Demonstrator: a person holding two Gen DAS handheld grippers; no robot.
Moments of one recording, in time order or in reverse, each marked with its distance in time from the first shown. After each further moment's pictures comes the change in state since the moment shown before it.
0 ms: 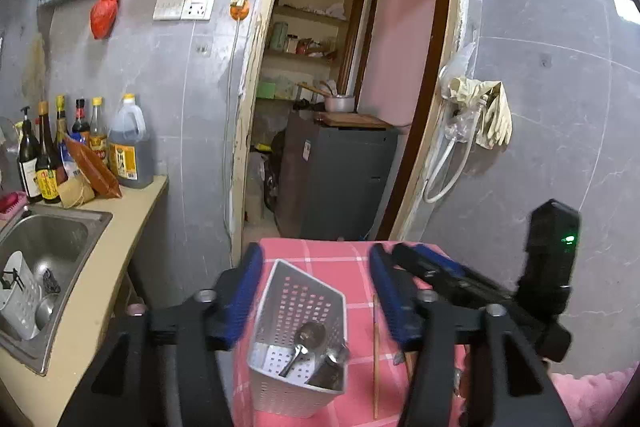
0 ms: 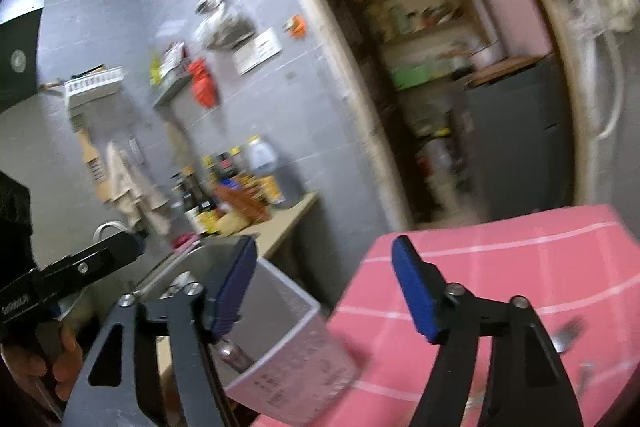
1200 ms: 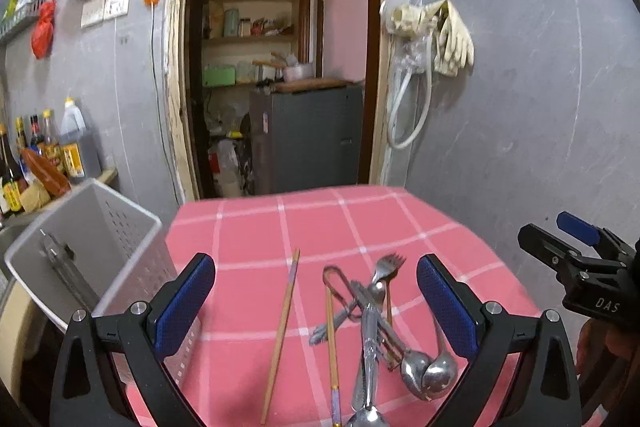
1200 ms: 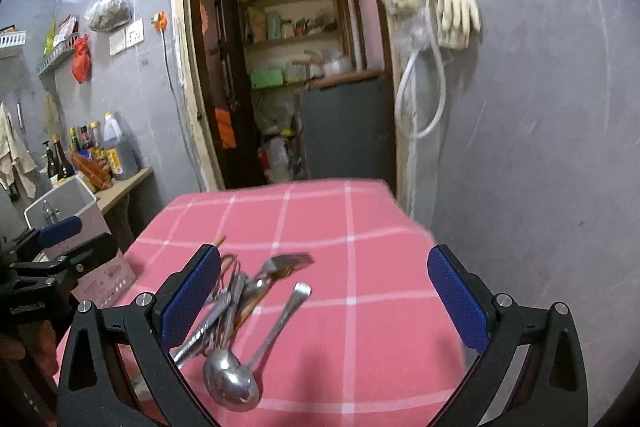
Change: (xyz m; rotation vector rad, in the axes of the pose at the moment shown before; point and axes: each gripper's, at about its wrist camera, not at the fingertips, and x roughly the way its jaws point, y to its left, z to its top) left arm 0.084 -0.146 -0.104 0.171 0.081 0.003; right arm -0.134 -0.143 -0.041 -0.050 0.031 -0.501
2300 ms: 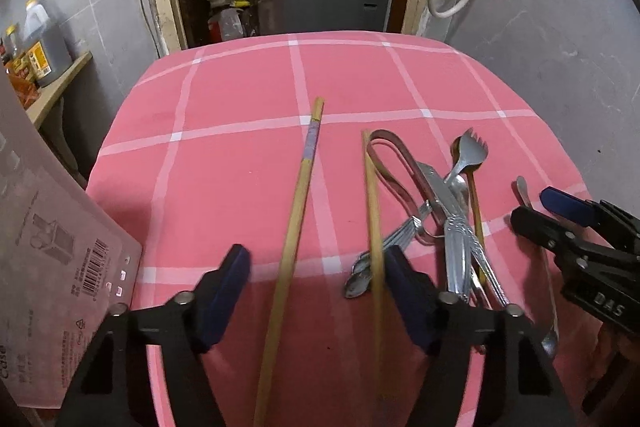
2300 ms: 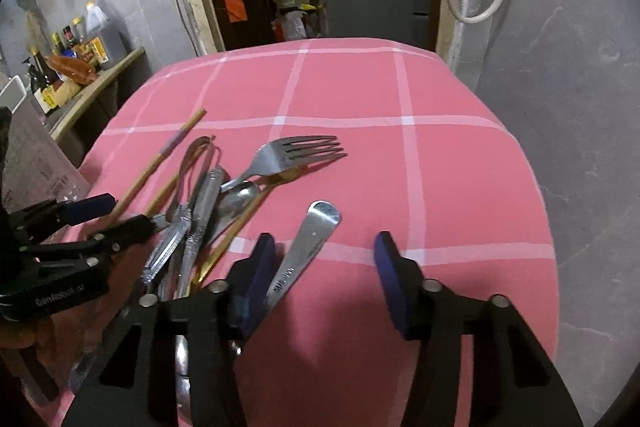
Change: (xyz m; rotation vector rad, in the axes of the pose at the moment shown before) left arm 0.129 0.017 -0.051 -0.046 0.491 0.024; right arm 0.130 0.044 -0.058 -0.087 0.463 0.020
